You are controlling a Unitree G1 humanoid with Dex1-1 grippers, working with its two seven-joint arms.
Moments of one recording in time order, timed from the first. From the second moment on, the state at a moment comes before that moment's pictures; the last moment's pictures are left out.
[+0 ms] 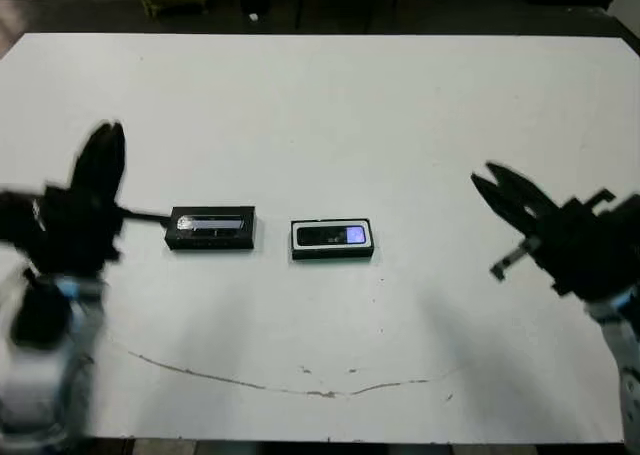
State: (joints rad) left arm -0.17 0.54 0.25 -0.32 -0.30 0.15 -0.30; right arm 0.11 -0.47 -0.22 -0.58 0.19 0.19 0.57
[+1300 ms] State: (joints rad) left arm -1.04 0.69 -0.48 0.83 0.41 -0.07 -1.15; right arm 0.18 -0.47 -0.16 -0.62 0.24 0.13 0.48
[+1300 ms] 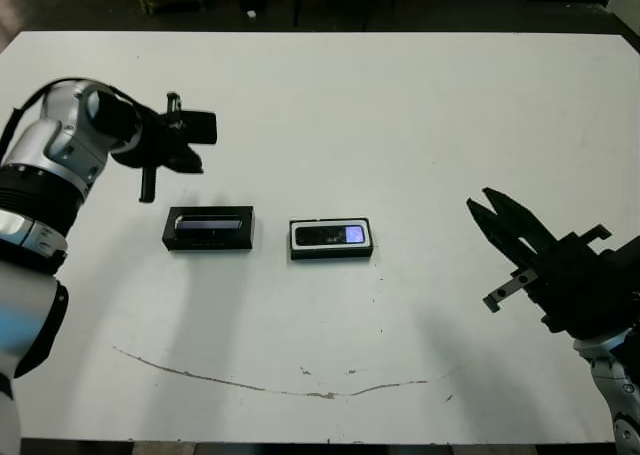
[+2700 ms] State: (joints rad) left arm -0.99 0.71 -0.52 0.85 0.48 -0.11 -1.25; right arm 0.20 -0.48 -0.12 -0.65 0.23 0.13 0.46
